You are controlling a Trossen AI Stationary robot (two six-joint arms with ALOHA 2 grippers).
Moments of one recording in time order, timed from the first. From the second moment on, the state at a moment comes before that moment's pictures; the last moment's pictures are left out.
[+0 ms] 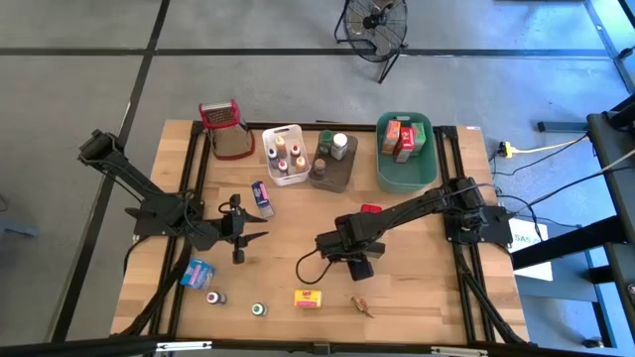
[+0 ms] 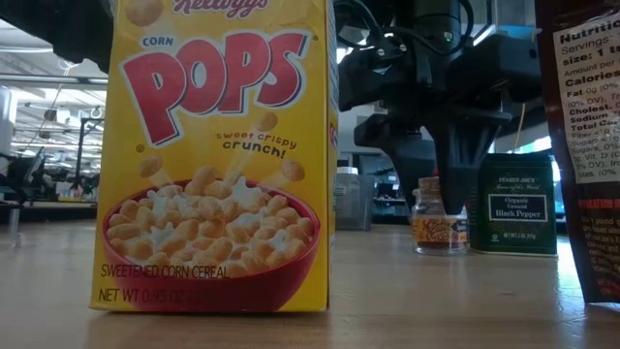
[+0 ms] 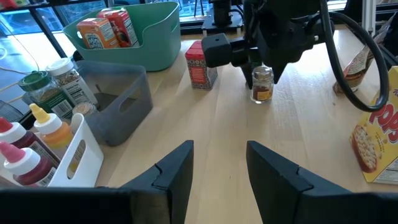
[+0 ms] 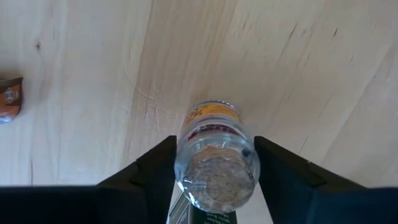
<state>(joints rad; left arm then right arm) -0.61 0.93 0.44 -0.02 -0.77 -0.27 0.29 2.05 1.52 -1.02 -0.05 -0.02</state>
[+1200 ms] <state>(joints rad) -0.61 0.93 0.44 -0.03 -0.60 -0.28 0.15 2.05 2.02 -1.46 0.22 -0.10</state>
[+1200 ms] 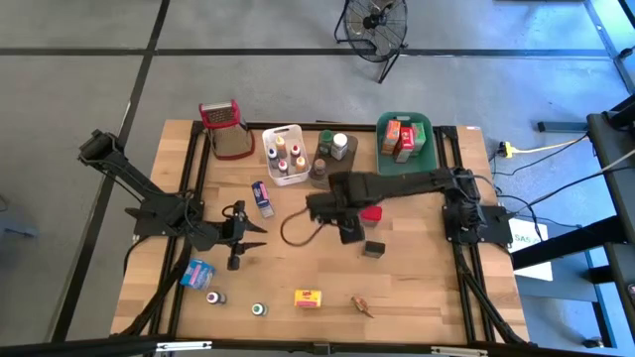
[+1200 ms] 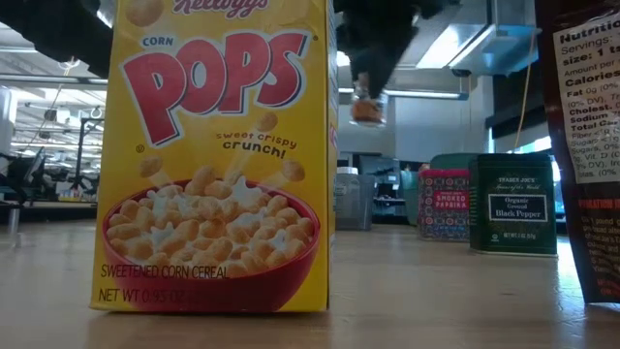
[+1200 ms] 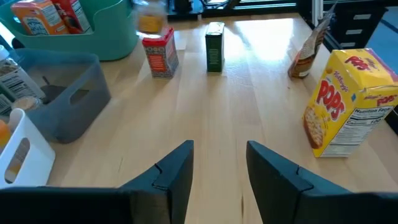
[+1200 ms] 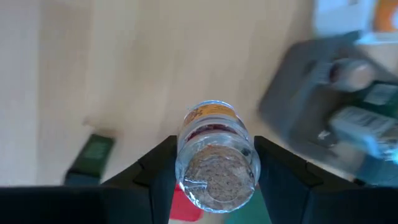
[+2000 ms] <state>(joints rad) -0.61 0.93 0.44 -0.08 -0.60 -0.28 -0.25 2.05 1.93 -1.17 0.07 -0.31</state>
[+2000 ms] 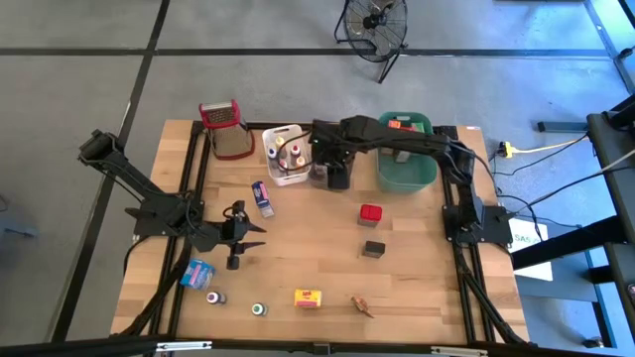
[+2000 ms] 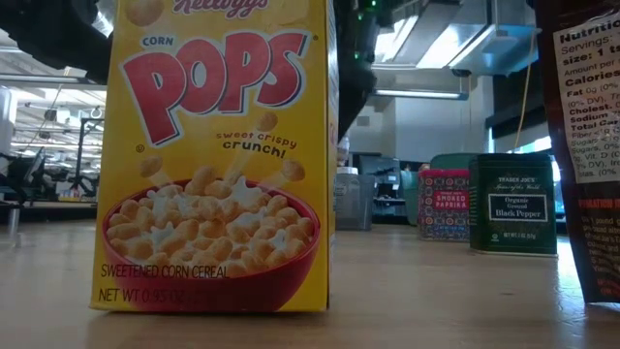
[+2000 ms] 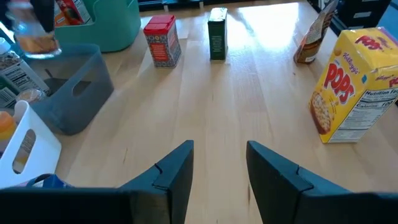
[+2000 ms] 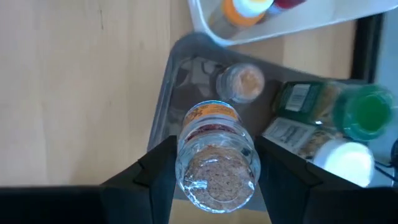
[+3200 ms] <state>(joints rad) -0.61 0.93 0.44 -0.08 -0.61 -0.28 -0.30 2.05 1.64 -0.86 -0.05 -0.30</state>
